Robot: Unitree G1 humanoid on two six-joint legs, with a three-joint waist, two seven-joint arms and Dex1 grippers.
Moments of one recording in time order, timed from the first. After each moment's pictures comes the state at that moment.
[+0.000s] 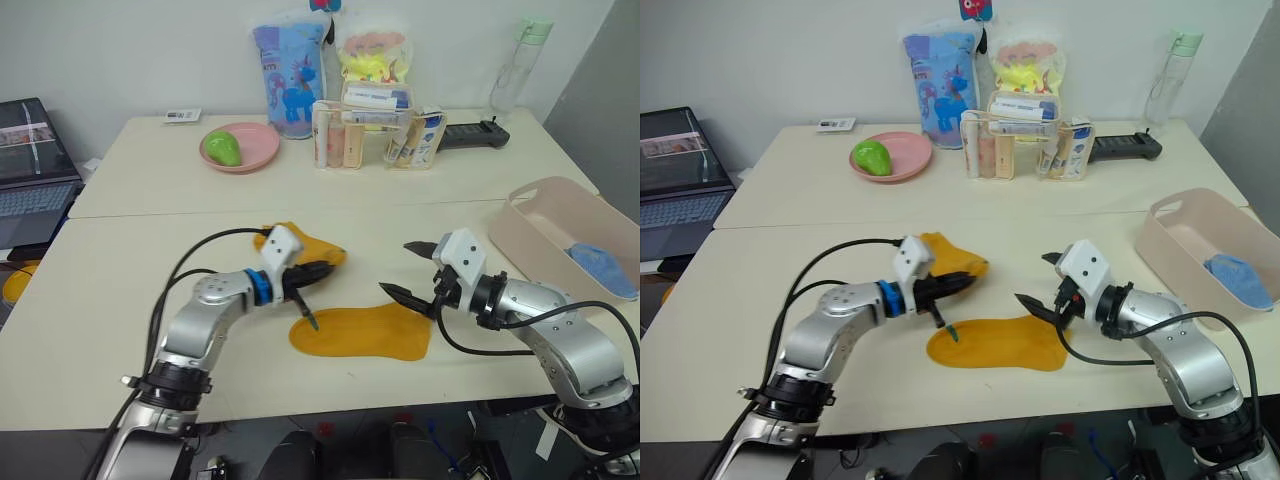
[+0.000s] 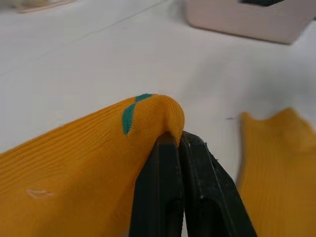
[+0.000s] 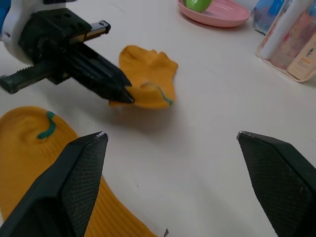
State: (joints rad) left arm -0.45 0.38 -0.16 -0.02 -0.33 0.51 -0.85; right arm -0.27 -0.61 0.10 -0.48 0.33 0.60 0.65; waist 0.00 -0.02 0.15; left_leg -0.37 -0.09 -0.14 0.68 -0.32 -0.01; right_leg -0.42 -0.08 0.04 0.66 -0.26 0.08
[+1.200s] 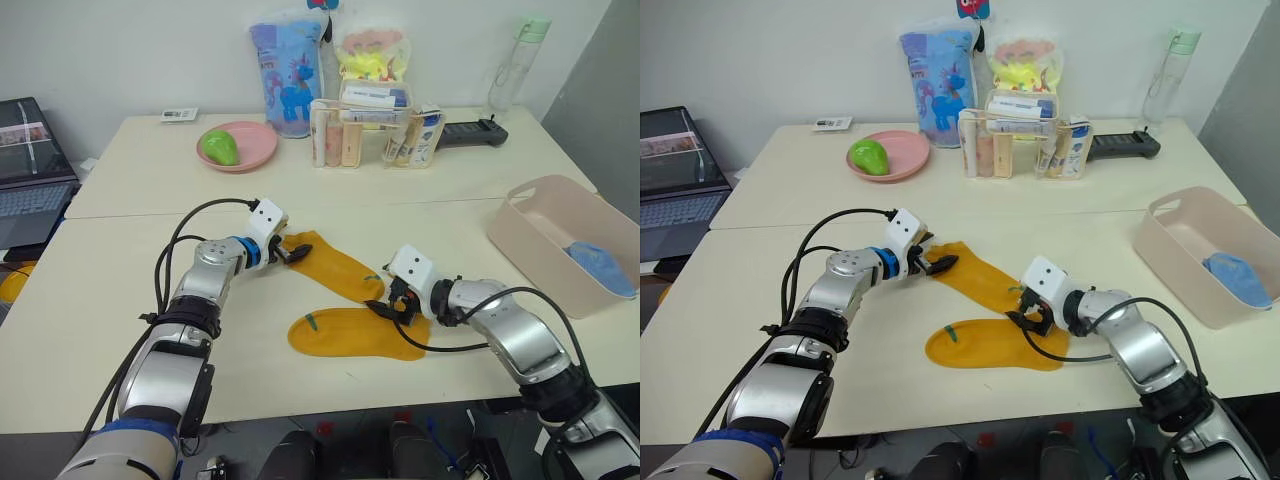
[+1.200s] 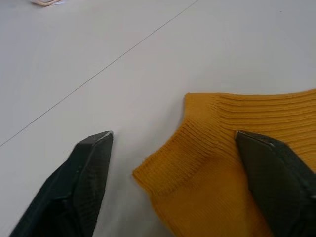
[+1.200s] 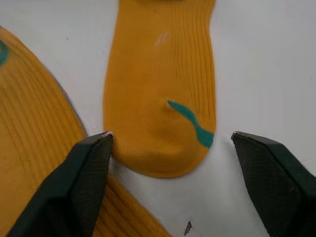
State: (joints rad) left arm -0.81 0.40 -0.10 0.84 -0.05 0.06 -0.74; right arm -0.45 -0.51 0.36 -0.18 0.09 0.68 0.65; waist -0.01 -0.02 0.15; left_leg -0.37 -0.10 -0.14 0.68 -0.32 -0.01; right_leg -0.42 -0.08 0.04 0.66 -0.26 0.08
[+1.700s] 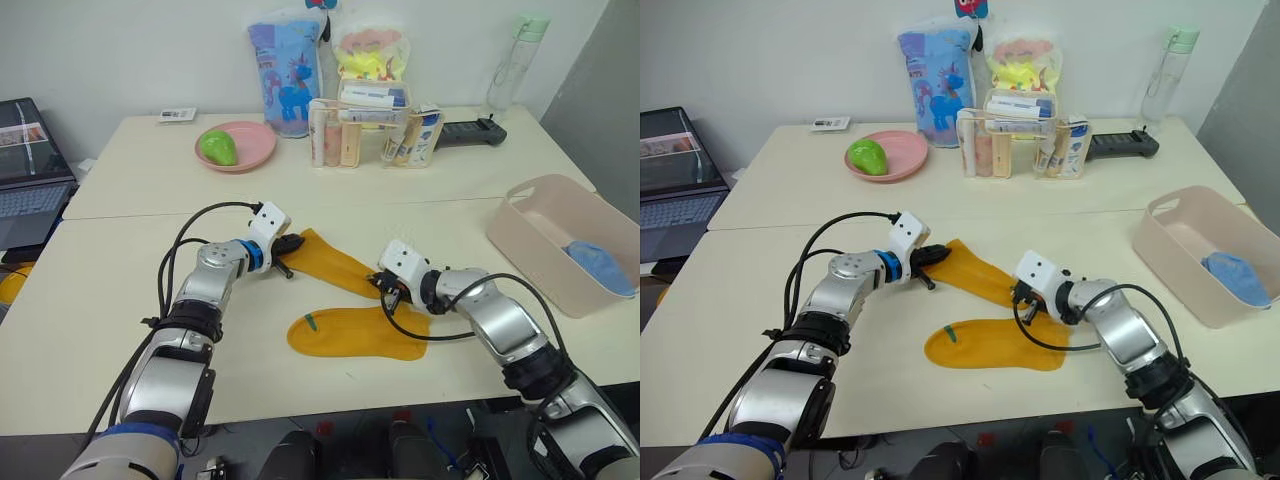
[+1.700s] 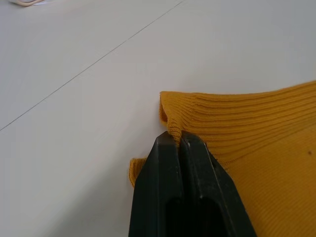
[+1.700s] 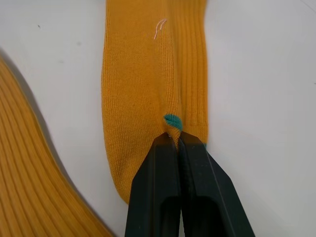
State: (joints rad) left arm -0.75 0.40 -0.08 0.73 -0.06 0.11 -0.78; right arm -0.52 -0.52 0.38 -0.07 0.04 0.61 0.70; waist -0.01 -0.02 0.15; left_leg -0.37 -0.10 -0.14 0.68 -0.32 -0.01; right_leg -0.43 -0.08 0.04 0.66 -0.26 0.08
